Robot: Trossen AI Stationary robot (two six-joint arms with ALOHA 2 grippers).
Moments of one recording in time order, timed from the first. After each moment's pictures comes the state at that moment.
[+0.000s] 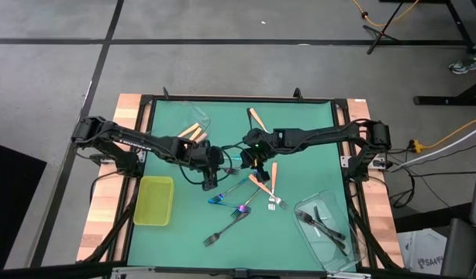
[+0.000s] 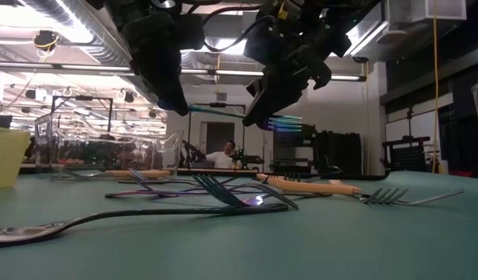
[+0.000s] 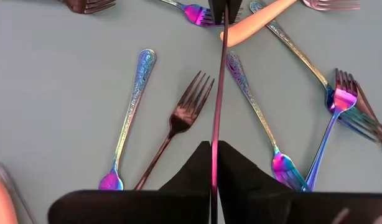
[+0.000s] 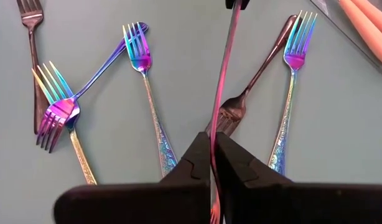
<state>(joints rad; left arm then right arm) -0.07 1.48 1.00 -0.53 -0.16 -0.31 -0.08 1.76 1.18 -0.29 -0.29 -0.35</state>
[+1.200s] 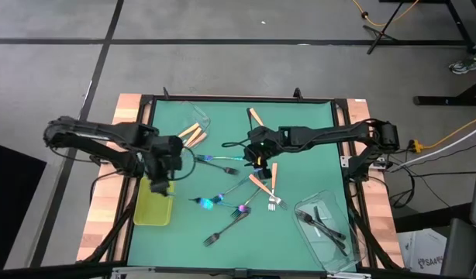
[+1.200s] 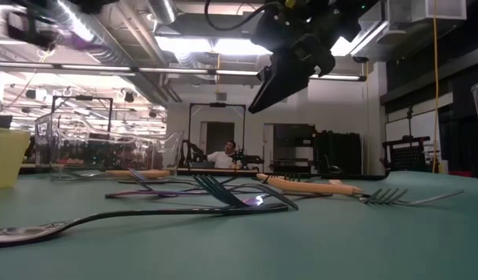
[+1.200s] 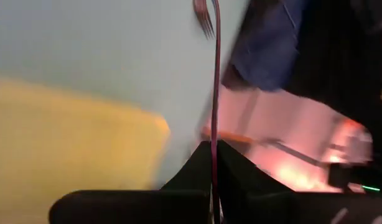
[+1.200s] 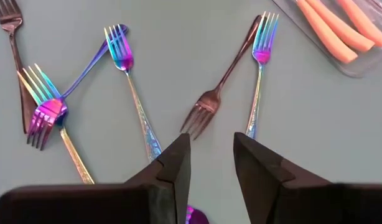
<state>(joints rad) -0.07 1.05 1.00 -1.14 0.70 -0.70 -0.08 1.68 1.18 -0.35 -0.18 -0.32</state>
